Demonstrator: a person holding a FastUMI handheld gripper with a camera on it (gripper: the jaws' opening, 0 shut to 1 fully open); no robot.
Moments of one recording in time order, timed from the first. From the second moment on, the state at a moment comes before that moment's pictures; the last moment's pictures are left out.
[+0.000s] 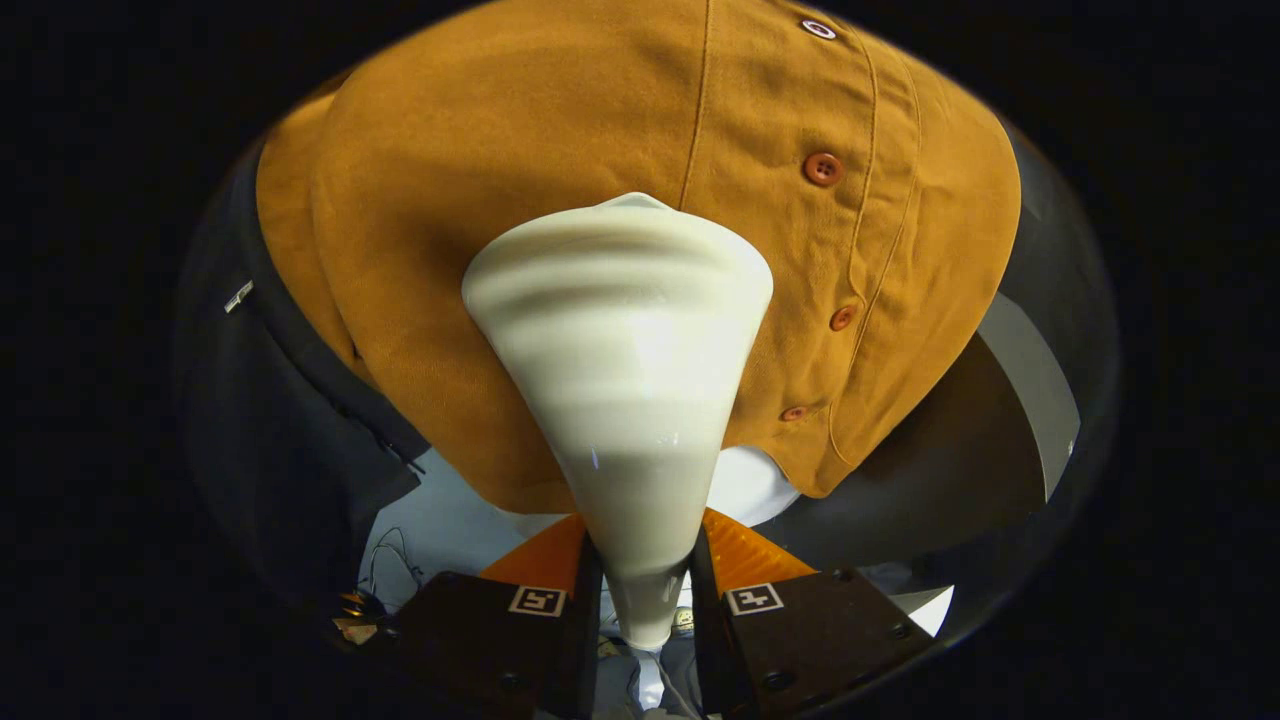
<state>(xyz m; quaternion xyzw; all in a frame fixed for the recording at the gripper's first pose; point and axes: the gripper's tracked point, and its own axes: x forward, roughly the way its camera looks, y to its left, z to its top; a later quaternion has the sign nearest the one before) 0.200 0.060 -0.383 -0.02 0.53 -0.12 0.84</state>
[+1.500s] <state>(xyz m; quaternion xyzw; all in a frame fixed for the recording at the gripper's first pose) 0.171 -0.063 -0.137 0.03 0.31 -0.18 0.93</state>
